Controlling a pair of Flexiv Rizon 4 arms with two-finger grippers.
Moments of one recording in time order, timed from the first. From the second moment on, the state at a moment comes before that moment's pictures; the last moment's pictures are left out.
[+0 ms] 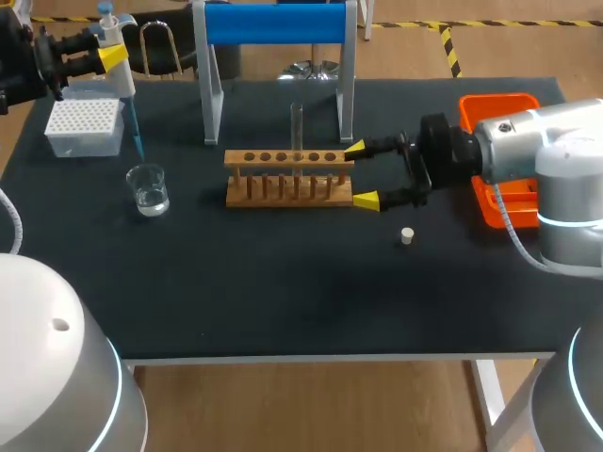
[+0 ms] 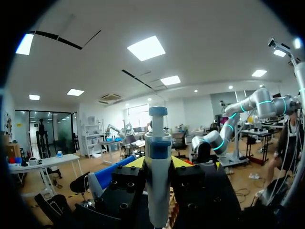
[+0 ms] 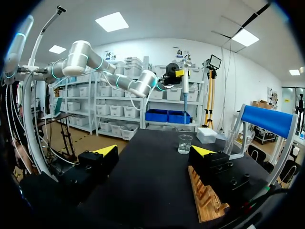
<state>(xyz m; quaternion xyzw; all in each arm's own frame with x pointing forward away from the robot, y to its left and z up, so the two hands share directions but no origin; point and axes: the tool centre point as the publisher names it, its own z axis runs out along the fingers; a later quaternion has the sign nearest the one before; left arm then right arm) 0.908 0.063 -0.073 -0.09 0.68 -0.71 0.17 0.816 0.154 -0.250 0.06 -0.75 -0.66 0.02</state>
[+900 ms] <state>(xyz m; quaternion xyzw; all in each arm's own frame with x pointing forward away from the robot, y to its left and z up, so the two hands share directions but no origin) 0.908 0.063 -0.072 -0.09 0.68 -0.71 0.17 0.790 0.210 -0.237 0.08 -0.77 -0.63 0.02</state>
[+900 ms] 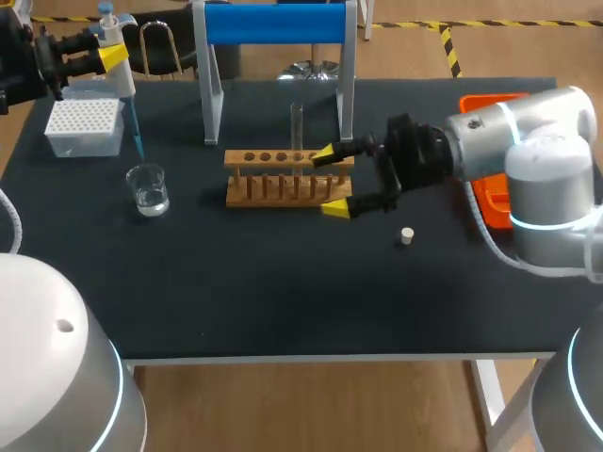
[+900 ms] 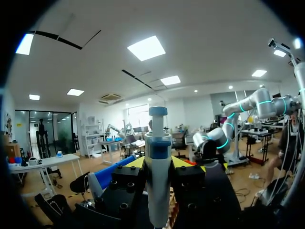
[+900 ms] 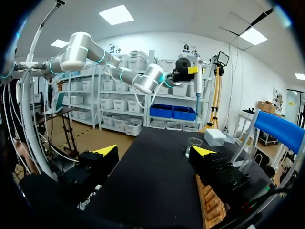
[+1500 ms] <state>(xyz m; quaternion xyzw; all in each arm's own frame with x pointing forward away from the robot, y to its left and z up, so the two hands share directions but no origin) 0.908 0.063 -0.072 -0.09 0.68 -0.71 0.17 0.783 0.297 -0.226 0.05 -0.80 -0.59 0.00</state>
